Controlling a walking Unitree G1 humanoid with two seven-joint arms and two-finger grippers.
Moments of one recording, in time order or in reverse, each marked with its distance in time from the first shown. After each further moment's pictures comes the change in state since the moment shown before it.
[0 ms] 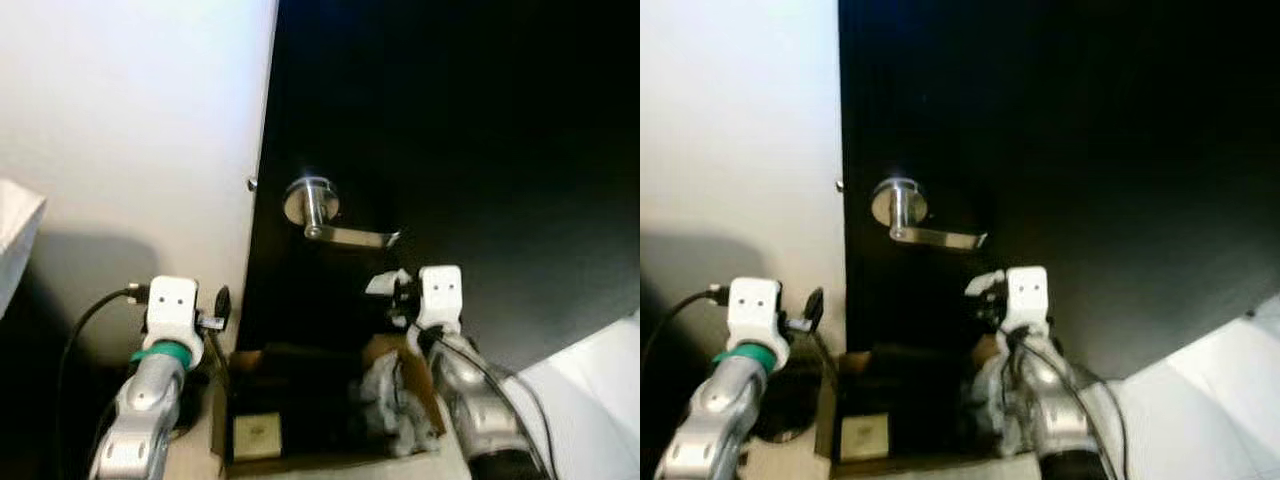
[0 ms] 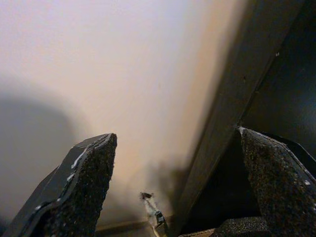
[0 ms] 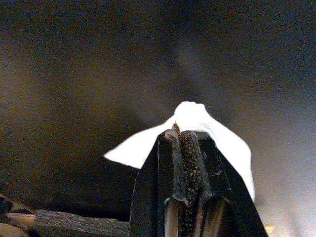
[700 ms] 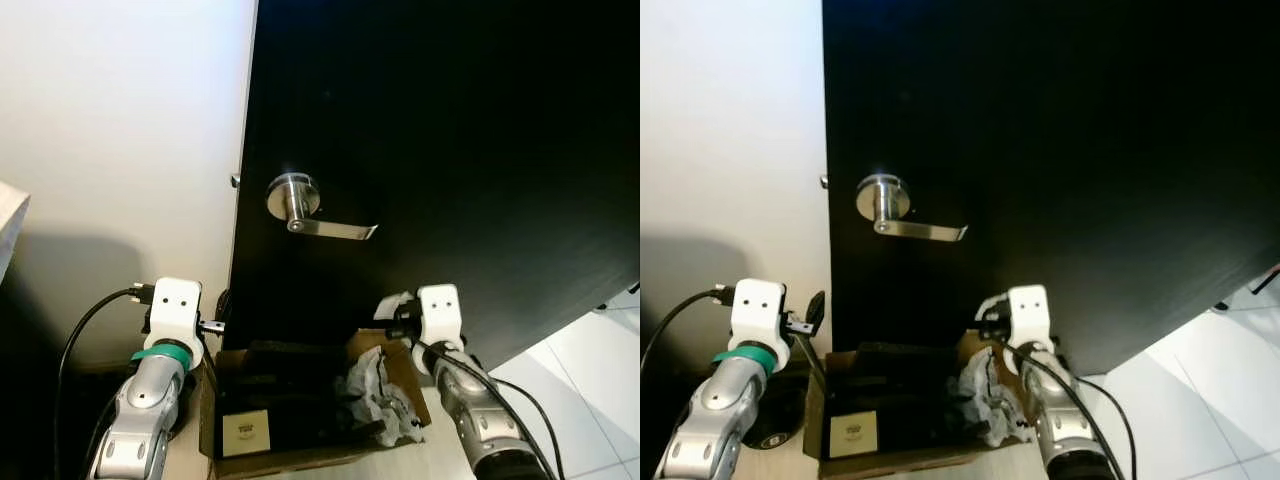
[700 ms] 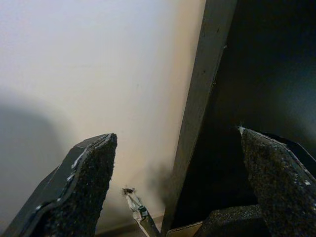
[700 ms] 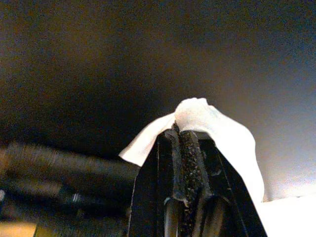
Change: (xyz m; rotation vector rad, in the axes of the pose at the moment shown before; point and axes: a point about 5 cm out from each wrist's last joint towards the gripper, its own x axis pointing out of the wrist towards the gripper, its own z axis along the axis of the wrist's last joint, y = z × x) left arm 0.002 -0.003 -0.005 0.036 0.022 -0.033; right arm -0.007 -0.007 -0.049 -0.082 0.201 0.039
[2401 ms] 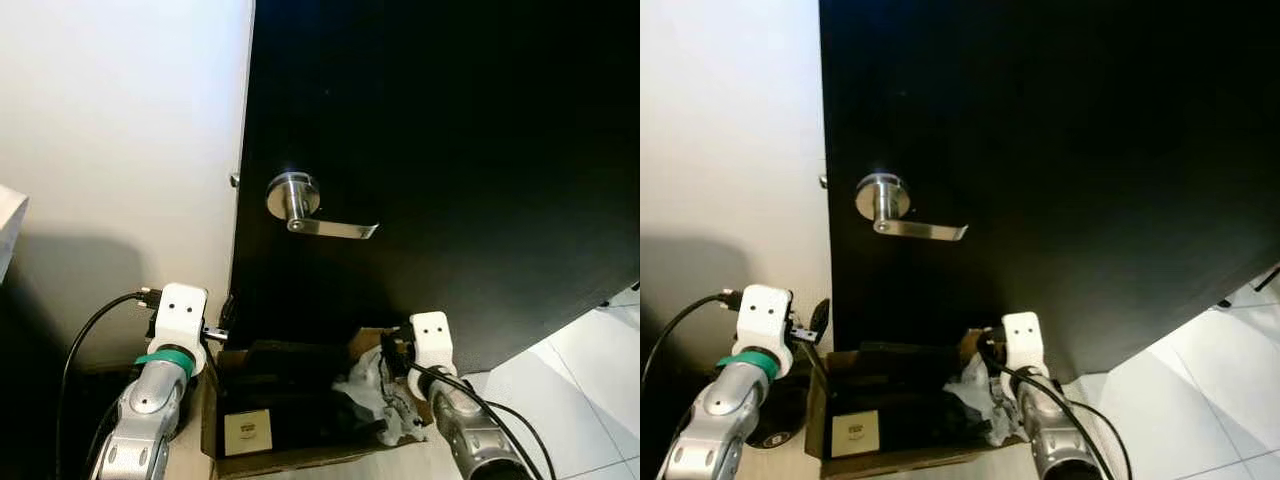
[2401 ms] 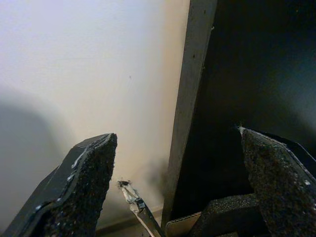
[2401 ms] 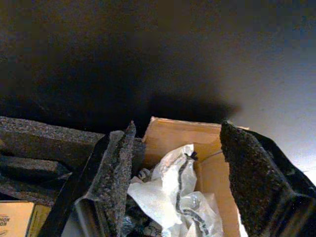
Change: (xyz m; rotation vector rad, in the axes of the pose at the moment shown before) left arm -0.005 -0.003 -0.006 0.027 0.018 -0.022; right arm -0.002 -0.006 -0.027 0.040 0.049 -0.051
